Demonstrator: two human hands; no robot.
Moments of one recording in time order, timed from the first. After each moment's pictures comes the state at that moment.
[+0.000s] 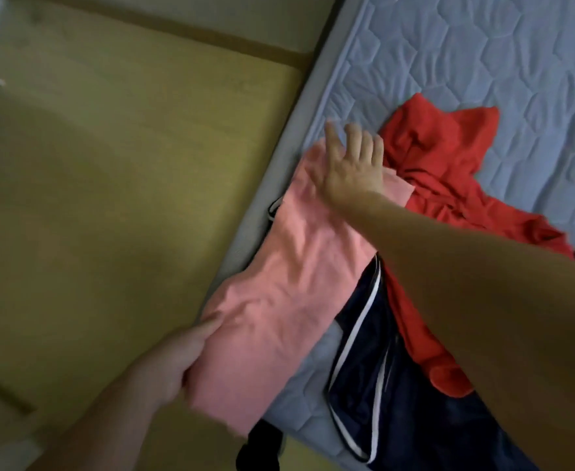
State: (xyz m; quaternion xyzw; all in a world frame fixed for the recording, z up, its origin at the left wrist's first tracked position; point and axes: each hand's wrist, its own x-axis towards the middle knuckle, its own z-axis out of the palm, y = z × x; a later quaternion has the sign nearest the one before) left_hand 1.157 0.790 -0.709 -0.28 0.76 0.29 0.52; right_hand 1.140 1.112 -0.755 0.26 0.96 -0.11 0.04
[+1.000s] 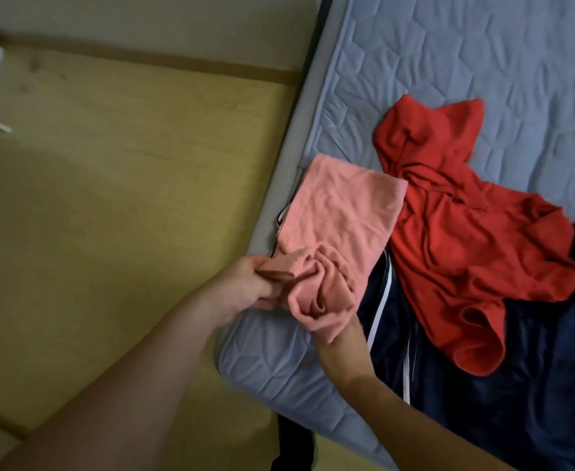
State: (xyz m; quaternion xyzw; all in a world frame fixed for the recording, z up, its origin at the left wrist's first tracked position) left_hand 1.108 0.870 -0.686 0.05 0.74 0.35 0.57; right_hand 1.291 0.926 -0.751 0.44 0.66 -0.60 0.02
